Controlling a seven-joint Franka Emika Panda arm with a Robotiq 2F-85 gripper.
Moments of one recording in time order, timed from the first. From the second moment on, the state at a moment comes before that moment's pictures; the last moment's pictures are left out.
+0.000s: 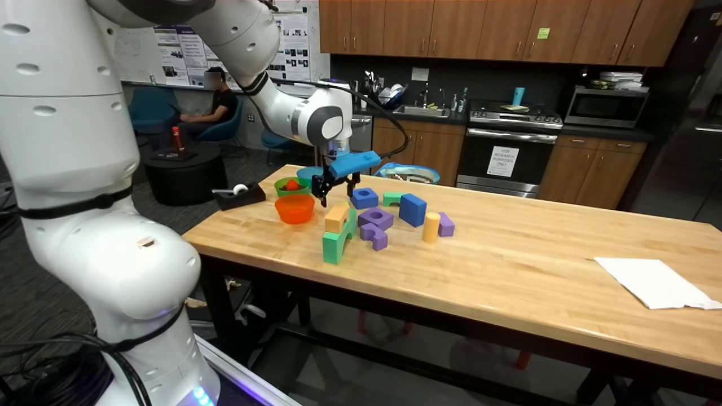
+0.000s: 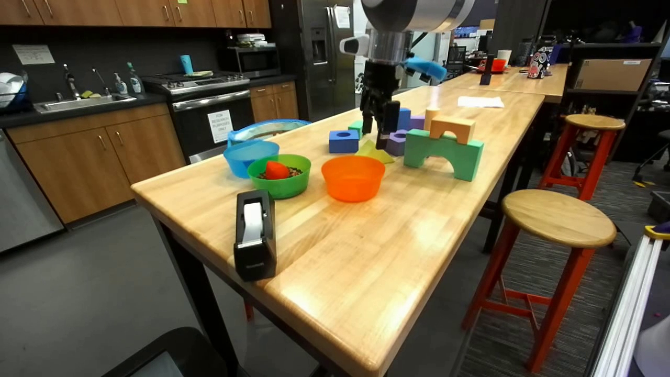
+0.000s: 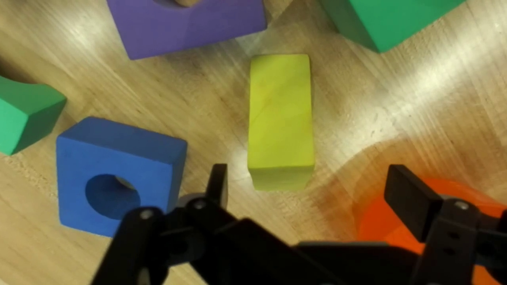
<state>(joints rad) 0.00 0.05 -0.03 -2.31 0.09 2.50 -1.21</state>
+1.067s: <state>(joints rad) -0.02 0.12 -0.03 -2.26 0.09 2.50 -1.21</state>
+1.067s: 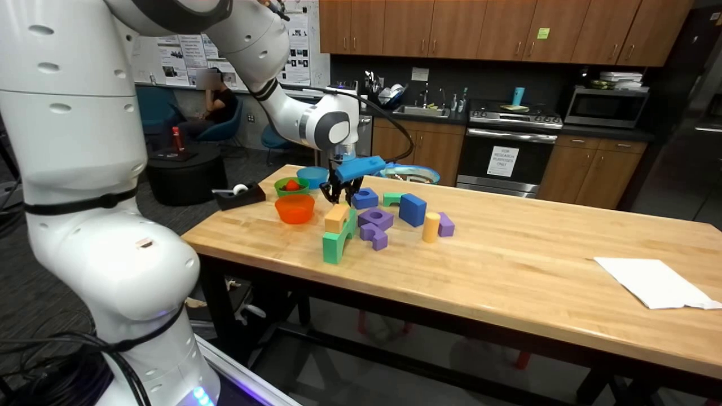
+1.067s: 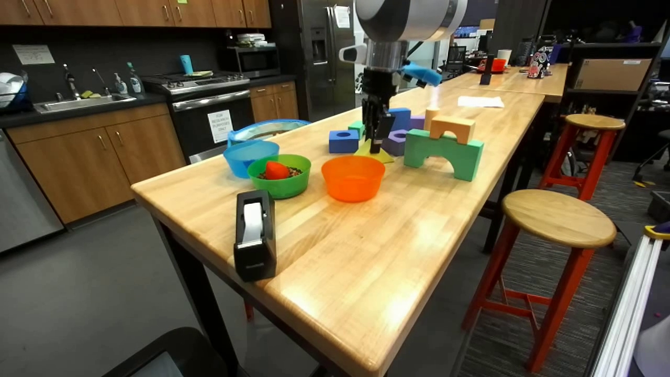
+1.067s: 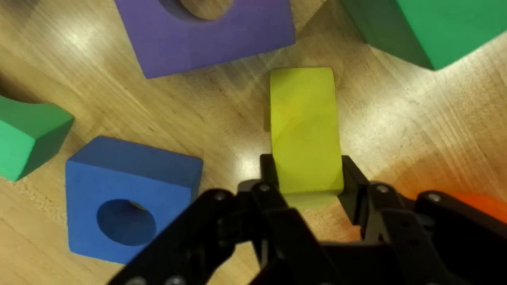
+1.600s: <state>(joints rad) -0.03 0.08 -0.03 -2.25 0.08 2.48 -1.16</state>
